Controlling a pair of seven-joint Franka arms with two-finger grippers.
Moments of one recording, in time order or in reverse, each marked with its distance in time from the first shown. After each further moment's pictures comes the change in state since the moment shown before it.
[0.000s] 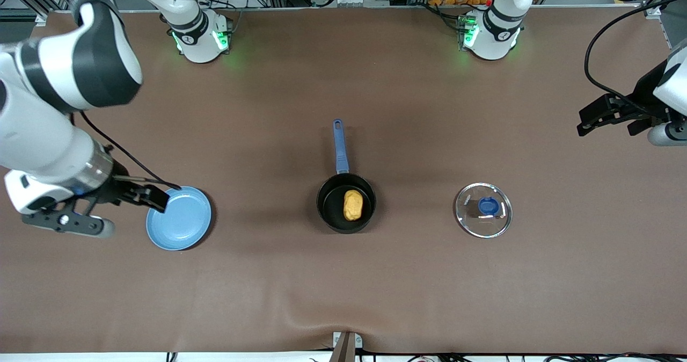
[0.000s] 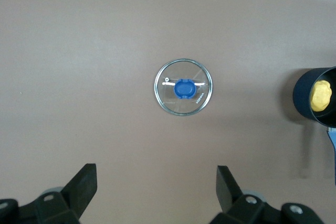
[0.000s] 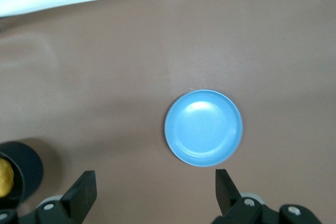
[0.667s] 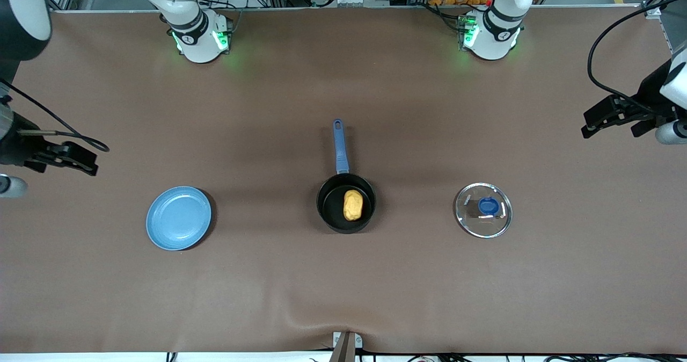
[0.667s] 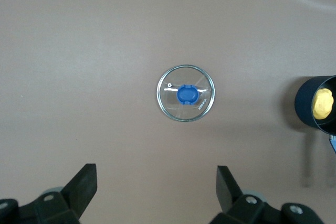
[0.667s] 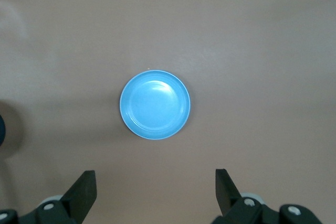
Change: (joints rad) left arm 0.057 -0.049 -0.047 -0.080 0.000 0.063 0.000; right arm -0.087 -0.157 -0.097 -0.070 0.063 -0.112 -0.256
